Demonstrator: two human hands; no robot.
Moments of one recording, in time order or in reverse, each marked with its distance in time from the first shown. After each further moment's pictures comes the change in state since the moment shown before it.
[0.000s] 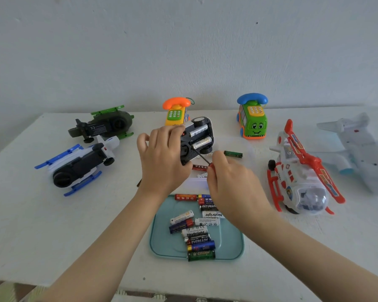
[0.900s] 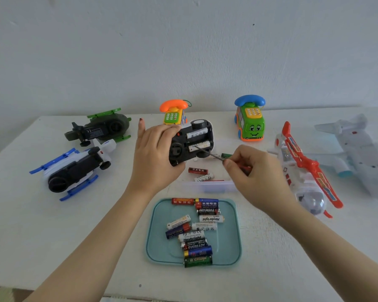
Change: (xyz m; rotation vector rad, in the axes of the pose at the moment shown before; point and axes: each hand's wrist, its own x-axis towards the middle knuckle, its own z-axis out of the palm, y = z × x) left_hand 0.007 -0.022 0.006 -0.273 -0.082 0.061; right_hand 0.007 0.041 -0.019 0.543 0.144 0.168
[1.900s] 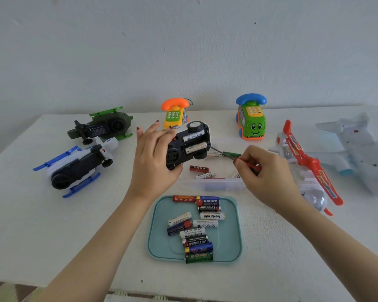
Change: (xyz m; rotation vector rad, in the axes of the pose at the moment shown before) left_hand -0.018 0.001 -0.002 -0.051 0.084 0.004; right_hand 0.002 0.027 -0.007 -0.089 0.010 -0.073
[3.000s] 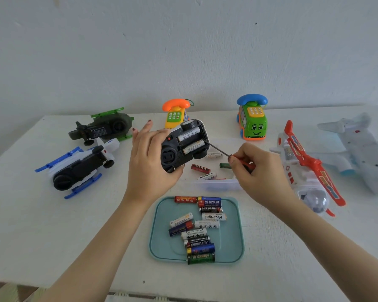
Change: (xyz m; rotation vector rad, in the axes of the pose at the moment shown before) left_hand 0.000 0.002 -0.011 -0.035 -0.004 -0.107; right_hand 0.003 -0.013 0.008 0.069 0.008 -0.025
